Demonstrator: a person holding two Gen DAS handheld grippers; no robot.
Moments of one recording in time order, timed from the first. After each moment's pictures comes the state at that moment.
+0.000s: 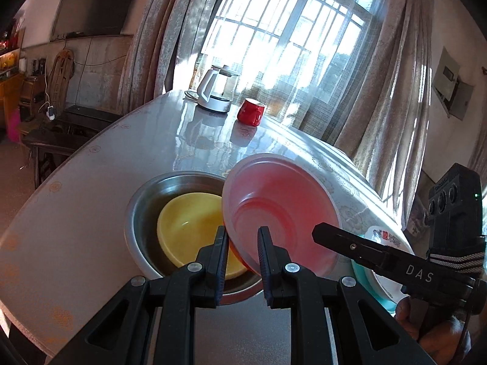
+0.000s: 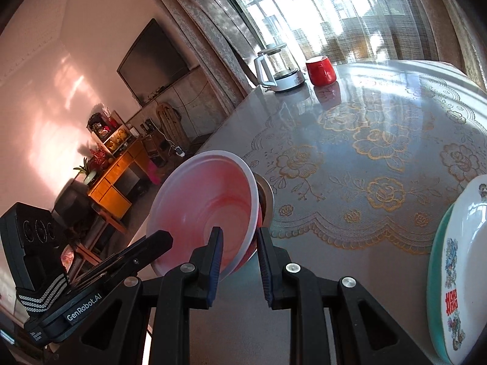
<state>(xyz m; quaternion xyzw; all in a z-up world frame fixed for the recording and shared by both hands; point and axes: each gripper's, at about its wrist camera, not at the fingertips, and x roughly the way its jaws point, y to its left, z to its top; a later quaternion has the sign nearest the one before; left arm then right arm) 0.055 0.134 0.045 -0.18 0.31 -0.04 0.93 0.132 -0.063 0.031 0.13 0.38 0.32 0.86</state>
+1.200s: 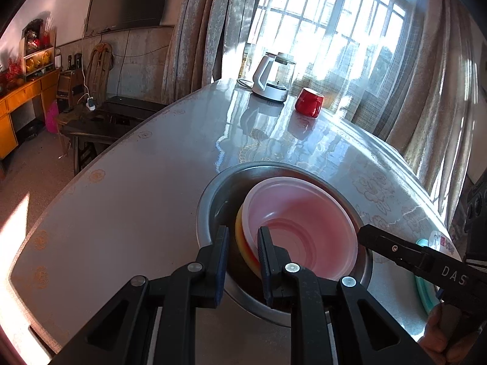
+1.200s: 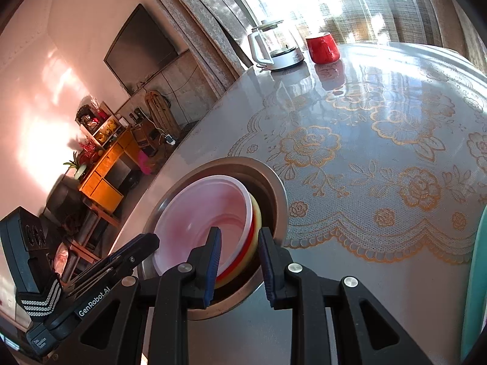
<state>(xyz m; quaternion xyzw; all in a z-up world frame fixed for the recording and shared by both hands) 0.075 0.170 0.008 -0.15 0.34 0.07 0.93 0.160 -0.031 -0.003 0.13 0.42 0.30 0.85</state>
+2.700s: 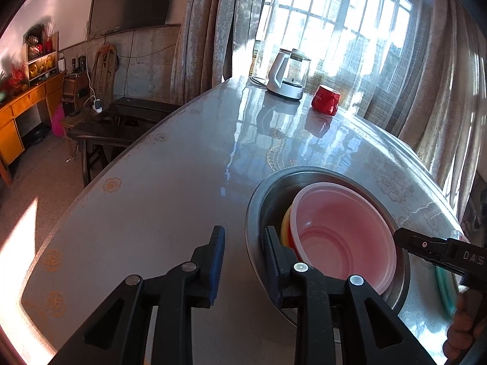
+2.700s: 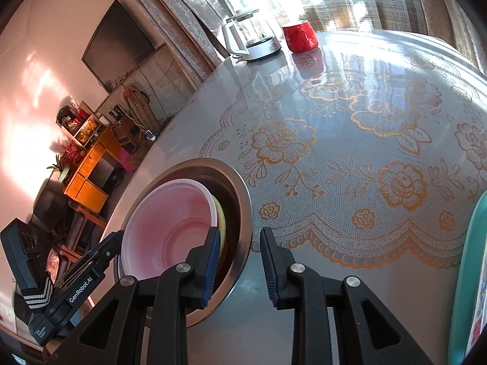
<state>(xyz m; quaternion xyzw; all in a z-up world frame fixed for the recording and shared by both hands) 0.087 0.205 -0.003 -0.13 0.35 0.08 0.92 0.184 -0.036 -0.011 0.13 0.46 0.26 0.84</state>
